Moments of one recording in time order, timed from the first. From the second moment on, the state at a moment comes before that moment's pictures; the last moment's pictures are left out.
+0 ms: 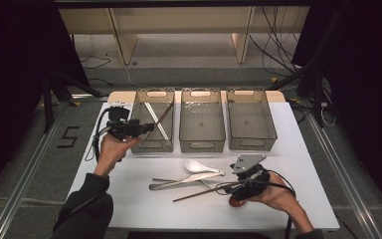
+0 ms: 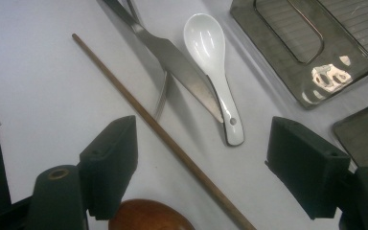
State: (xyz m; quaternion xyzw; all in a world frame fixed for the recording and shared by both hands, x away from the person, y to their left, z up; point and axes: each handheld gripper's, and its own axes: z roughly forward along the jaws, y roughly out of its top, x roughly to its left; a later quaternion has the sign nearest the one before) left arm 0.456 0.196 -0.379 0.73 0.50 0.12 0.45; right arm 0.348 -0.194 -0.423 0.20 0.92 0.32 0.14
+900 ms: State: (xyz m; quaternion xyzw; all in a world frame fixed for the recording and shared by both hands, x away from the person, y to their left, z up) left arm 0.371 0.181 -0.405 0.76 0.42 0.10 0.49; right arm 0.381 -0.179 -0.434 0.15 0.96 0.20 0.10
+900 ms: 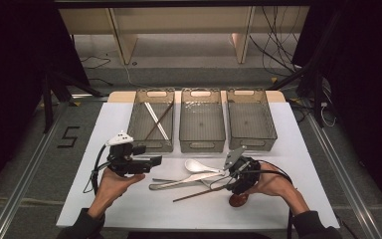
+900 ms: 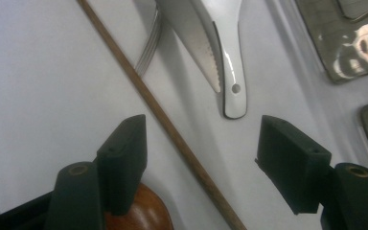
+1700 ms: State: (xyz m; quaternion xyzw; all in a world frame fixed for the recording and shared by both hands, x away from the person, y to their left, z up) left arm 0.327 0.174 -0.429 0.77 0.39 0.11 0.49; right arm 0.387 -0.166 -0.454 0.09 0.99 0.12 0.06
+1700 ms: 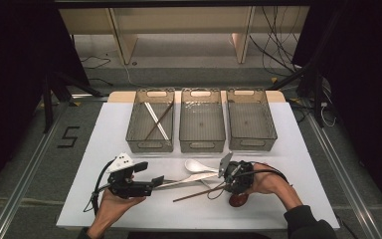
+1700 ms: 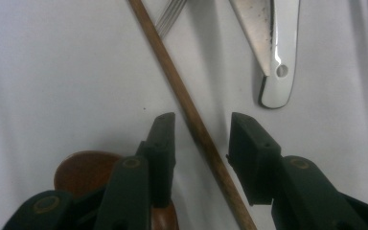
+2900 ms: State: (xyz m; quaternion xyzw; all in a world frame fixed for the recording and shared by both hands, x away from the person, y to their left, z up) left arm 0.326 0.170 -0.431 0.77 0.39 0.11 0.49; right arm 0.376 -0.153 -0.447 -0.05 0.99 0.10 0.07
